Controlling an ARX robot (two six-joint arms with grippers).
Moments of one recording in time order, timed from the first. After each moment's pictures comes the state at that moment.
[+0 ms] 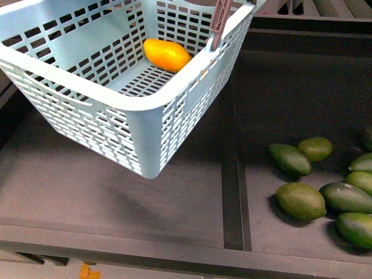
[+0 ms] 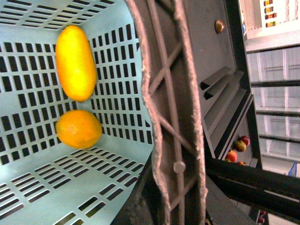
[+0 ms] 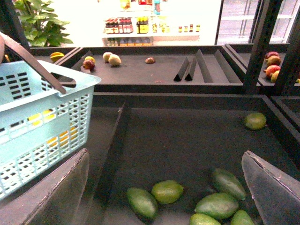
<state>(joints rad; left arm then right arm) -0.46 2.00 1.70 -0.28 -0.26 -1.43 0.00 0.00 0.02 0.00 0.00 0.00</state>
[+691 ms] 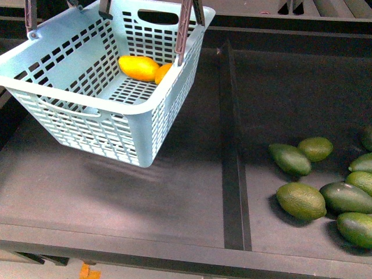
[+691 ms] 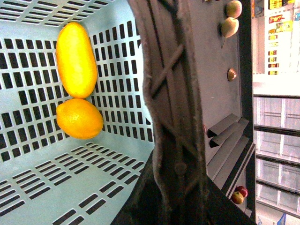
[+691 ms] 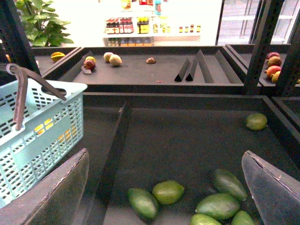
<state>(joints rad) -0.33 2.25 1.77 -0.14 -0.25 -1.49 0.00 0.00 0.02 0.00 0.00 0.00</state>
